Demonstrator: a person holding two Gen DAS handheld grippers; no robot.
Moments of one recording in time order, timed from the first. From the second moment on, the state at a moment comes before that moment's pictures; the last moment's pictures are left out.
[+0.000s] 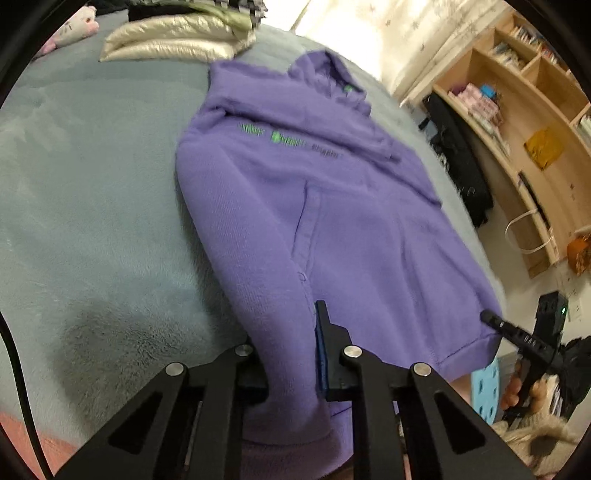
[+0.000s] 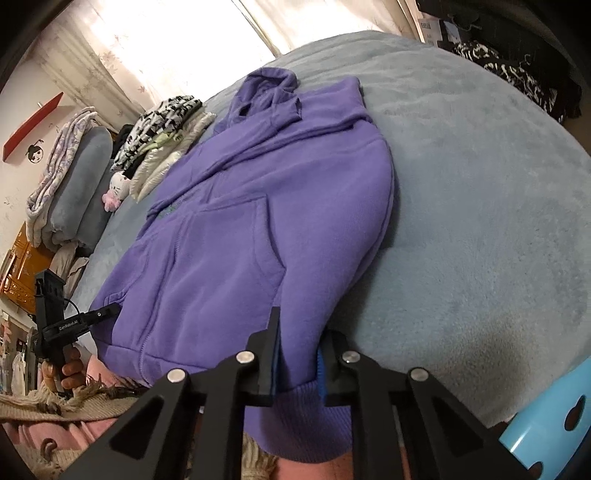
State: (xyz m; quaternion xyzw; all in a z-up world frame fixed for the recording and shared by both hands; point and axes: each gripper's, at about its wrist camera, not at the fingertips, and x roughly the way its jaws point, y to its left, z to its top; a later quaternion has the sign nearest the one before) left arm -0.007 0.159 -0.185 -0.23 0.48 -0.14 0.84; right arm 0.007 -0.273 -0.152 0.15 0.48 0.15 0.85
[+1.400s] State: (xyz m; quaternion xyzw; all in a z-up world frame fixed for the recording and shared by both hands) left arm 0.090 0.223 -0.077 -0.33 0.41 -0.16 0.84; right arm 0.091 -0.287 -0.069 0.27 0.41 0.18 0.85
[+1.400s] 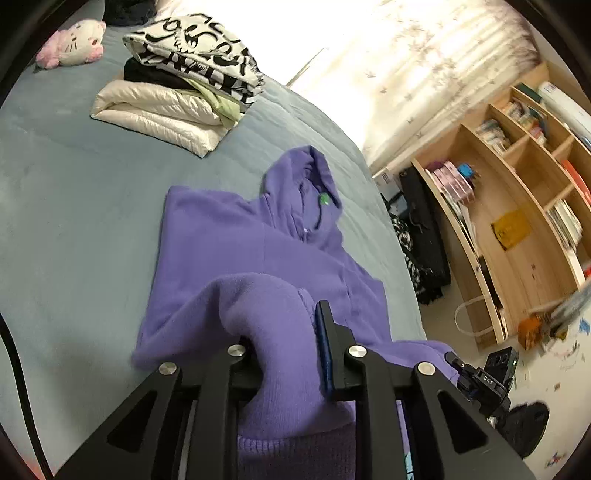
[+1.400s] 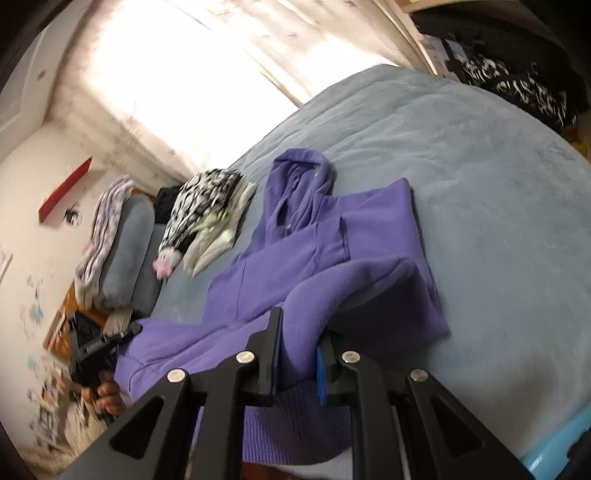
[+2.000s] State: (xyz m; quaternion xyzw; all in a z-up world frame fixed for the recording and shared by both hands) left arm 0.251 0.257 -0.127 -0.39 0.44 -0.08 0.81; right arm 0.236 -0.290 -0.101 0.32 0.42 0.12 0.84
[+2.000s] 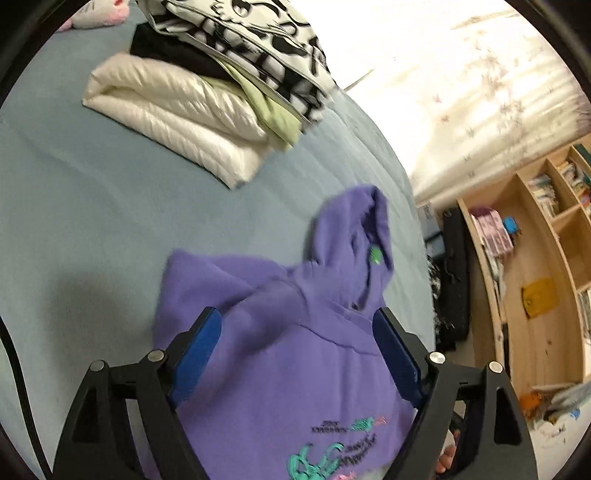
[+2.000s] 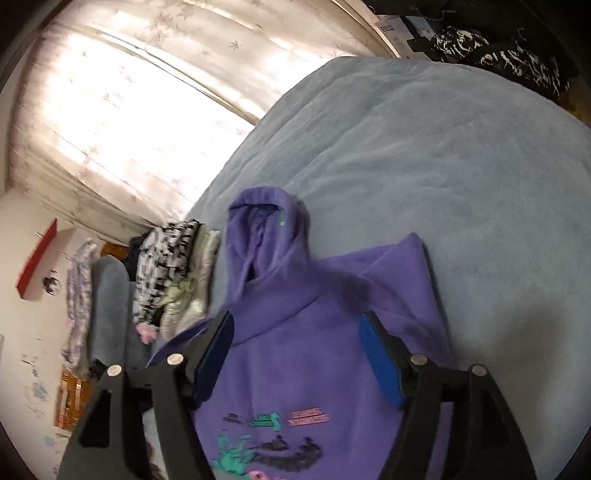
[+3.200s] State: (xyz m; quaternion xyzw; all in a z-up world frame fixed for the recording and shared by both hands) left arm 0.300 0.226 -0.182 -0.22 0.49 -0.03 0.84; right arm 0.283 -0.304 -0.145 0.25 0.42 0.09 0.87
